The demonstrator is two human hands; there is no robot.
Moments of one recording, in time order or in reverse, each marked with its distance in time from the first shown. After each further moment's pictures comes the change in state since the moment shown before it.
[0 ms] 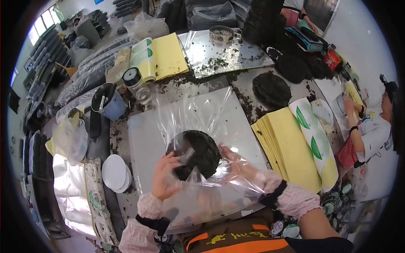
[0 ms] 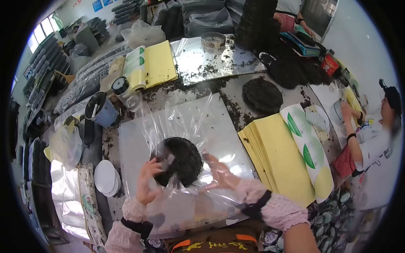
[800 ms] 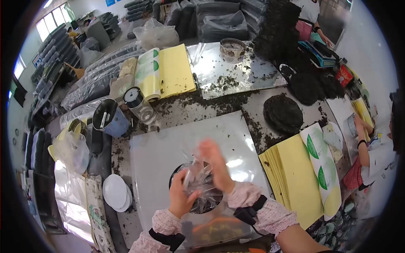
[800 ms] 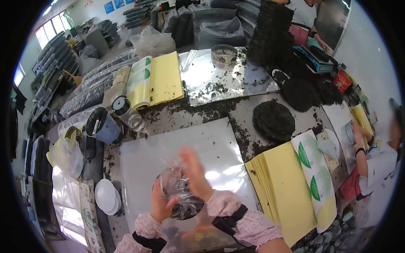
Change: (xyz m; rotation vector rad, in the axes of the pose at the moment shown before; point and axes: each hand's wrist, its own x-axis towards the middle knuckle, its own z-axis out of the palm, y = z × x) left_hand 0.063 0.021 0.054 -0.226 0.227 -0.260; right_hand 0.102 -0.053 0.064 -0.345 0.204 -0.724
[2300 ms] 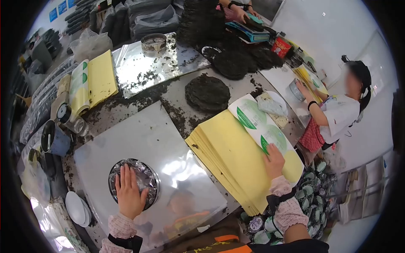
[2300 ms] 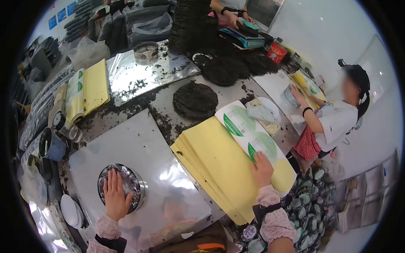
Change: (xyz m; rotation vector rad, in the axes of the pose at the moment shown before) left_hand -0.006 0.021 0.022 0.849 -0.568 0.127; right_hand -0.260 -0.042 -0.370 -1.660 0.527 -0.020
